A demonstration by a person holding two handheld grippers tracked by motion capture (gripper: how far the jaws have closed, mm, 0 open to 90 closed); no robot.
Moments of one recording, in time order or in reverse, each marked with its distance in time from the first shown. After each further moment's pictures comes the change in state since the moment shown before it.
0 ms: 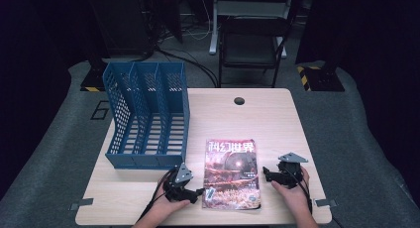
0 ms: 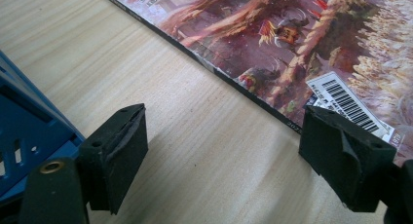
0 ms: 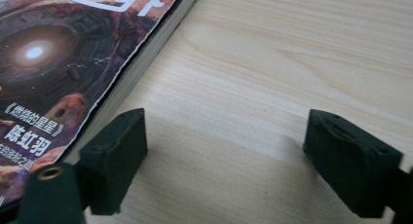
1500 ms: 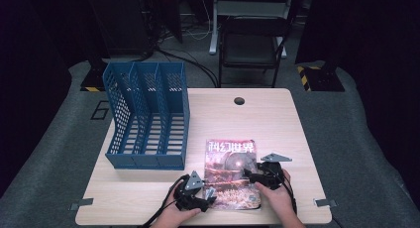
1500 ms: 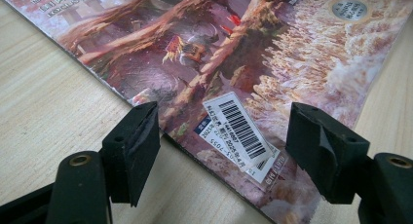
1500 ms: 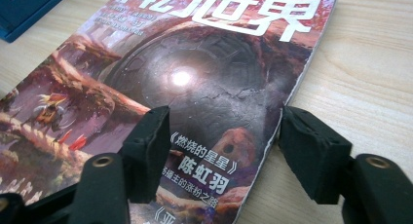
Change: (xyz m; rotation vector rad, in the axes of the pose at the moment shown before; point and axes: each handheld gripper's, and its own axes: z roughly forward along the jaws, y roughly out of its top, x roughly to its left) left arm -0.040 0.009 0.007 -0.015 -0.100 -0.022; right arm 0.053 0.014 0.008 0.008 0.210 0.046
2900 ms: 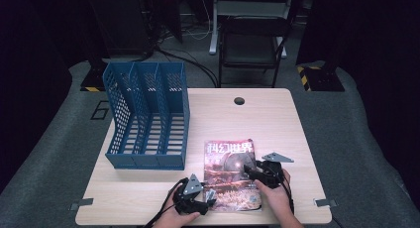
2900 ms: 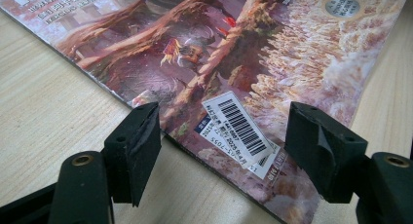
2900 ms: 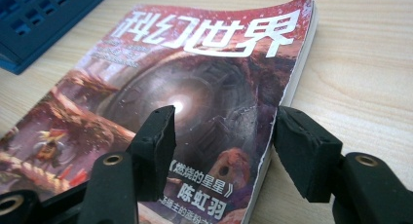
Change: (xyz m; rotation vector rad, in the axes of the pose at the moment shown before) left arm -0.005 -0.007 -0.003 -0.027 0.005 0.017; right arm 0.002 0.002 0.000 -0.077 -0.006 0.048
